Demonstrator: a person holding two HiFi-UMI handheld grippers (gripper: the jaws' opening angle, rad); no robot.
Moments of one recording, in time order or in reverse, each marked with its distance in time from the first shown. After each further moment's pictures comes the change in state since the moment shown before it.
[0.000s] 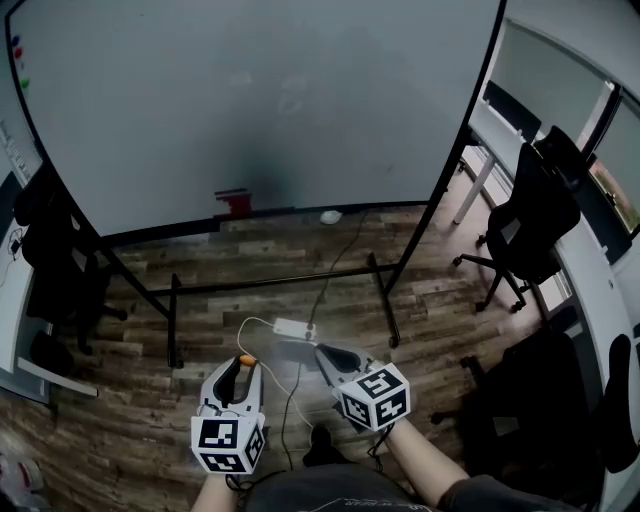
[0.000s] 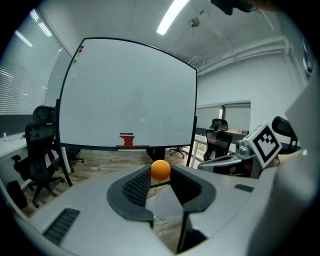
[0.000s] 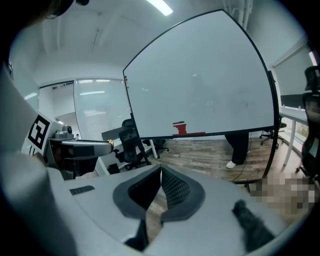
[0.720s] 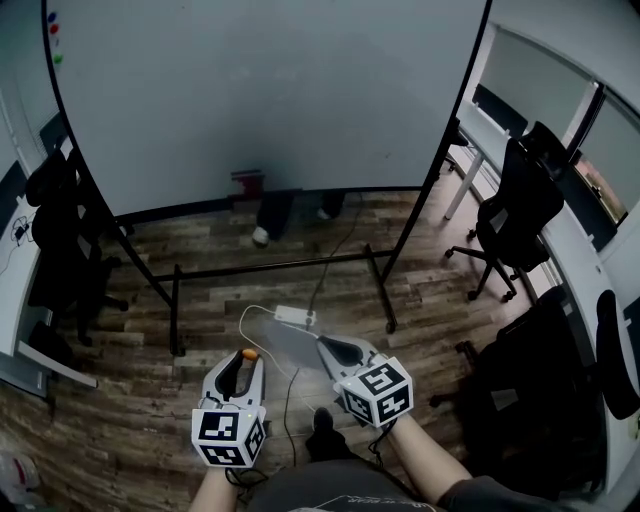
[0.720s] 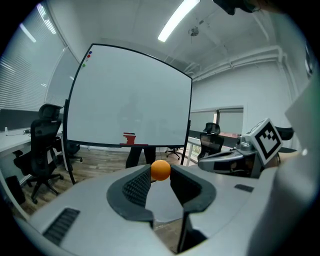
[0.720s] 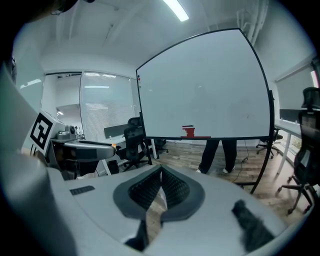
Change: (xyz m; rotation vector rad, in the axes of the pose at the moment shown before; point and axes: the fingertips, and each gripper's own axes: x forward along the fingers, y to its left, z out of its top) left arm -0.097 0.008 -0.033 -0.017 -0.034 -0.051; right arm -0.044 0.095 -0.019 -0.094 -0.021 -0.052
